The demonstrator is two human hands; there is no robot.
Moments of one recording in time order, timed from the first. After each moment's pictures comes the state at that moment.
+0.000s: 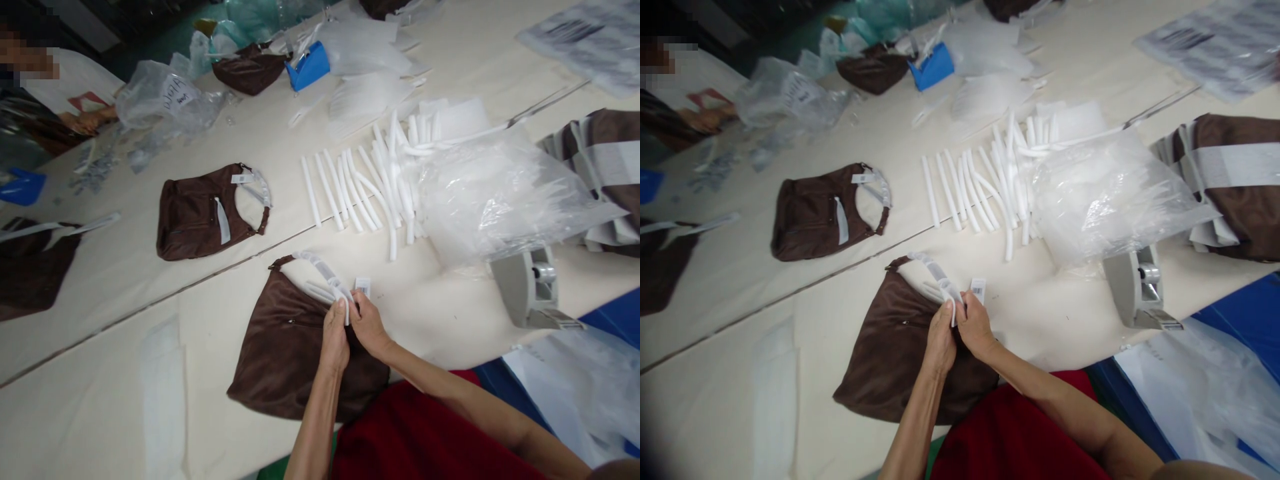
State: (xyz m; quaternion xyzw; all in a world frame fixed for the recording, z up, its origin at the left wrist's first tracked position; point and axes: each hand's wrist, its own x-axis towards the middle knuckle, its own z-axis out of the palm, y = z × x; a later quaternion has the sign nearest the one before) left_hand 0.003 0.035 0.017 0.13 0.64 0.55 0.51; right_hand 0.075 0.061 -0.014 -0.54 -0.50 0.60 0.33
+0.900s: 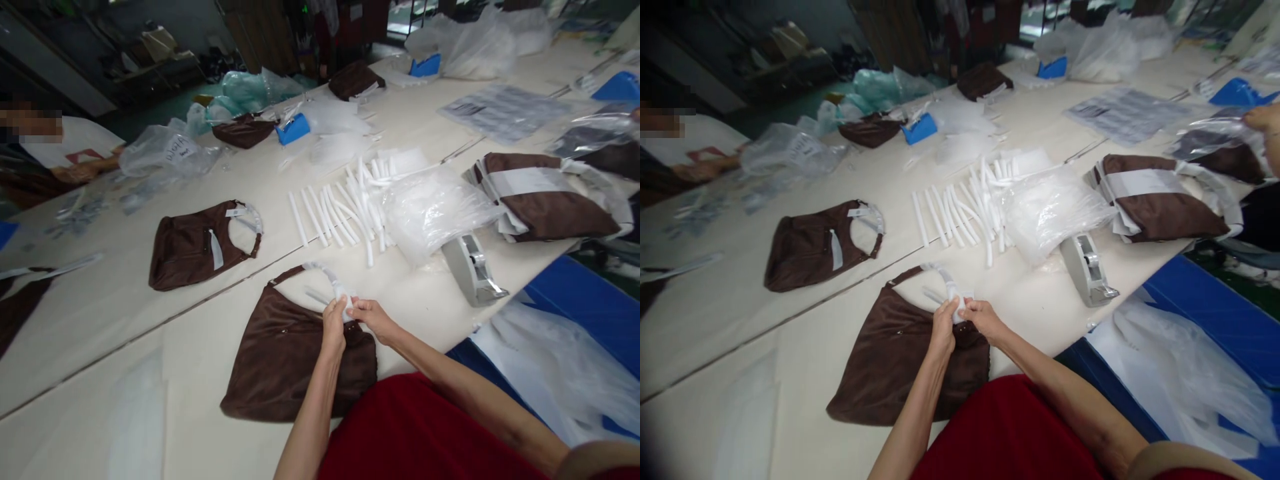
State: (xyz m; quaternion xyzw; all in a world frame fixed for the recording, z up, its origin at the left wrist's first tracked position) left_hand 0.016 0.049 0.013 0.17 0.63 0.53 0.54; right_hand 0.122 0.068 0.003 -0.43 -0.32 0.77 0.33
